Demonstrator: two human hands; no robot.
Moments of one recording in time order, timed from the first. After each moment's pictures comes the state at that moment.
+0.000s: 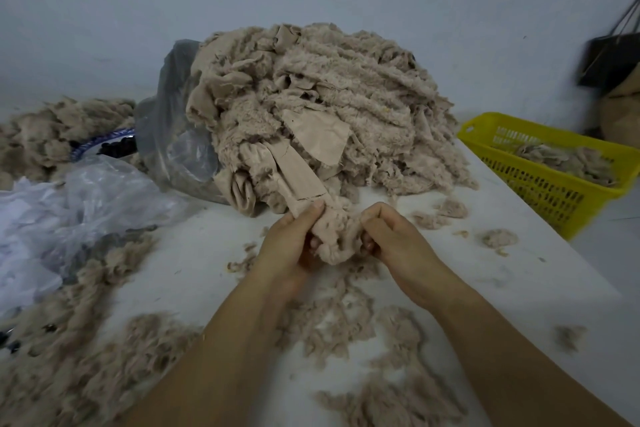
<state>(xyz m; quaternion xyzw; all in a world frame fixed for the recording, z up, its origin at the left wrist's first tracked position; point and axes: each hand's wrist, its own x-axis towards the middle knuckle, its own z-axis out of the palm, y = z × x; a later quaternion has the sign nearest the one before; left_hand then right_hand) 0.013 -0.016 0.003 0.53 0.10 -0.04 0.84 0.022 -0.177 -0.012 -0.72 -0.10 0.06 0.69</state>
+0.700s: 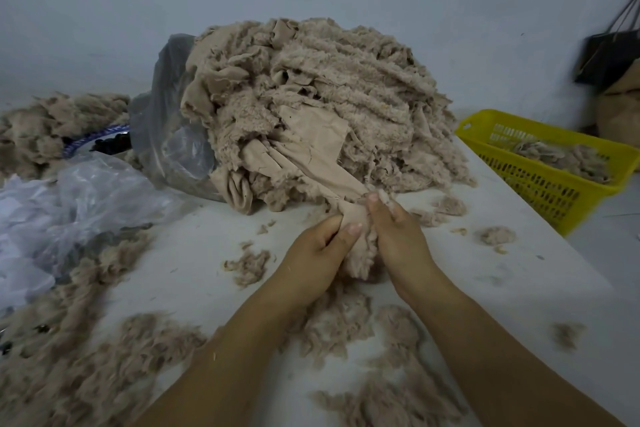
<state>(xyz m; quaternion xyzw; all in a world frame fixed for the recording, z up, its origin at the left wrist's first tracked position) -0.005 -0.027 -0.006 0.78 -0.13 0.03 0.62 0.029 -0.163 -0.013 -0.69 0.03 -0.03 0.72</state>
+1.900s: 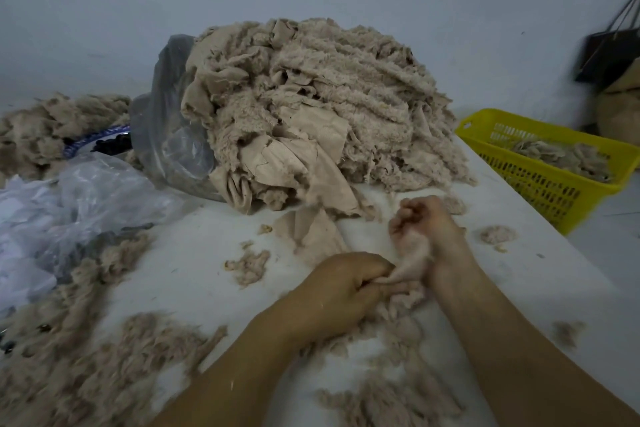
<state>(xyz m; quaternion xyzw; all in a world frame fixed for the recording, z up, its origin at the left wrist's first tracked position) -0.019 -0.039 -0.012 0.86 -0.32 0.01 0.40 0.047 -0.196 0.000 -0.34 0.17 0.06 0.92</state>
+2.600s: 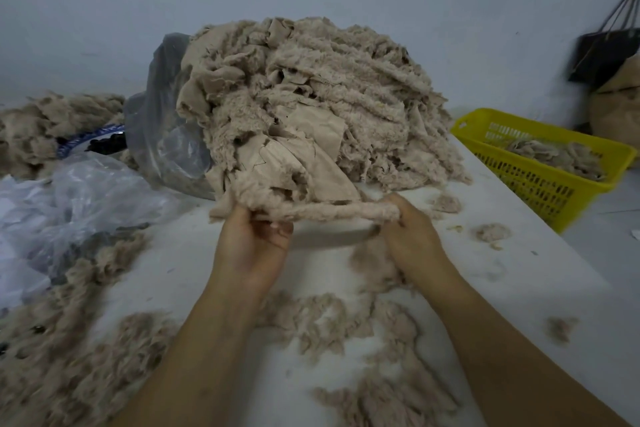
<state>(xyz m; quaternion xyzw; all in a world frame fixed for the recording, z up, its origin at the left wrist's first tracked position) 0.004 0.011 0.018 0.28 0.05 0.06 0.96 0.027 -0.192 -0.010 -0.85 -0.05 -0.08 0.51</state>
